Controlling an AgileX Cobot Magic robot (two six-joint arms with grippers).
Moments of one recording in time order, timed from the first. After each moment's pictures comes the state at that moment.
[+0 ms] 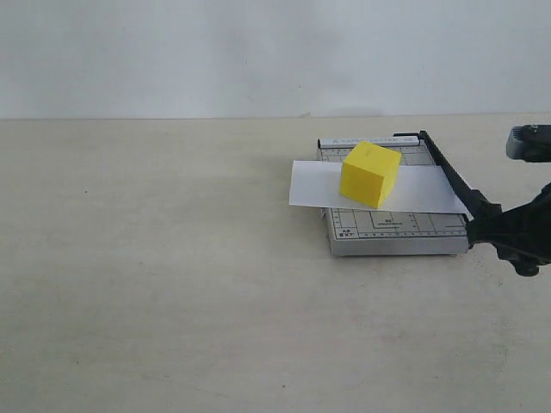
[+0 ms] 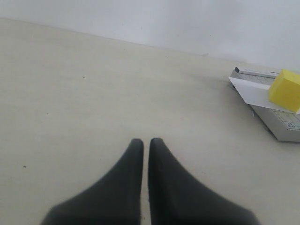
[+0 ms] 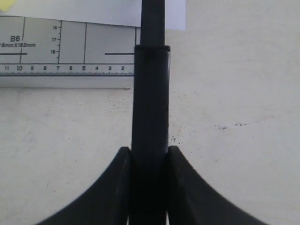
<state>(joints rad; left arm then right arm) -0.21 0.00 0.00 -0.03 0.35 -0.22 0.08 1.46 -0.65 0.12 0.34 -0.06</state>
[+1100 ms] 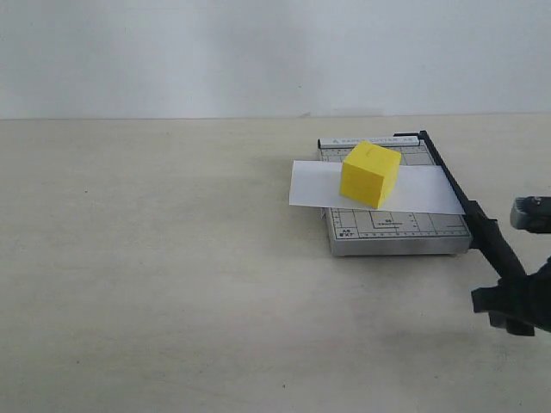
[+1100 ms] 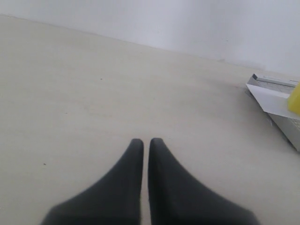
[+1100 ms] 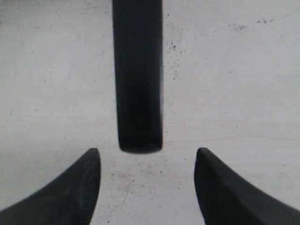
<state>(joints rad) -0.13 0.00 0.00 -0.03 0.36 -0.22 0.09 1.47 -0.45 0.14 0.20 -0.04</state>
